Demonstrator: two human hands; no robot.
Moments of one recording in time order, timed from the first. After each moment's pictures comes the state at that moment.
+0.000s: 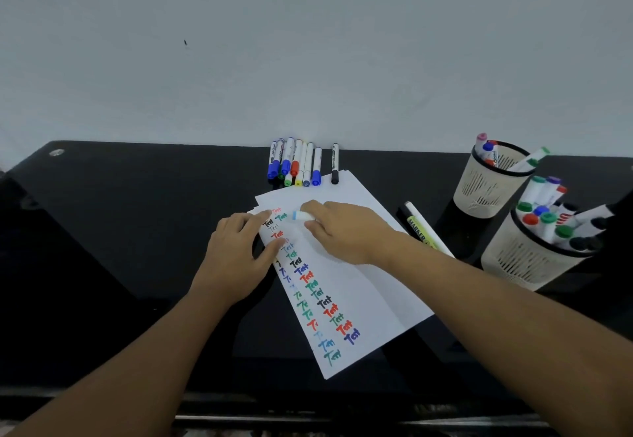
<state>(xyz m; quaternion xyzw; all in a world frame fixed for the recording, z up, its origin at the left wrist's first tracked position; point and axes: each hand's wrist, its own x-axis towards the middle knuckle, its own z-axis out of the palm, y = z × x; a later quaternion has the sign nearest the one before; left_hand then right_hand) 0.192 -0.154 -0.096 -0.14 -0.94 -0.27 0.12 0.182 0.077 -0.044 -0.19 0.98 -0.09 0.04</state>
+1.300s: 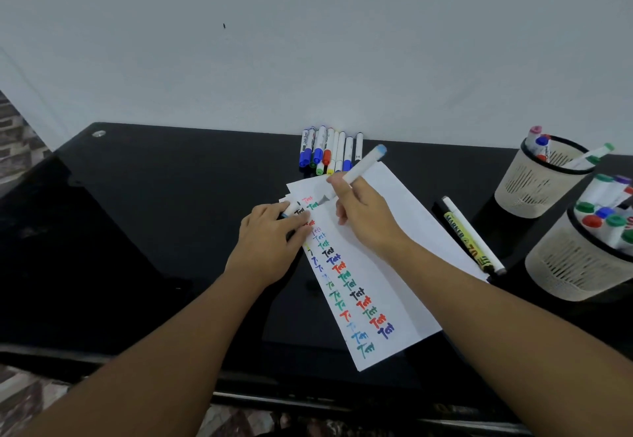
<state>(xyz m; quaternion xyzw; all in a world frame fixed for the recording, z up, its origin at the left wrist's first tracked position) 0.182 -0.158 -0.105 -0.14 -0.97 -0.19 0.09 0.174 0.041 -0.064 -0.02 0.82 -0.57 -0.03</state>
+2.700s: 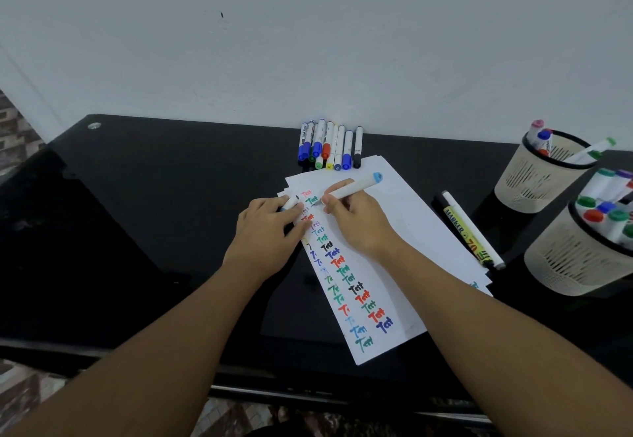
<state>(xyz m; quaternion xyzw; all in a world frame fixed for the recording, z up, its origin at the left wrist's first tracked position) 0.183 -0.157 -0.100 -0.12 -0.97 -0.19 0.07 0.173 0.036 -0.082 -0.03 0.89 -0.45 -0.03</state>
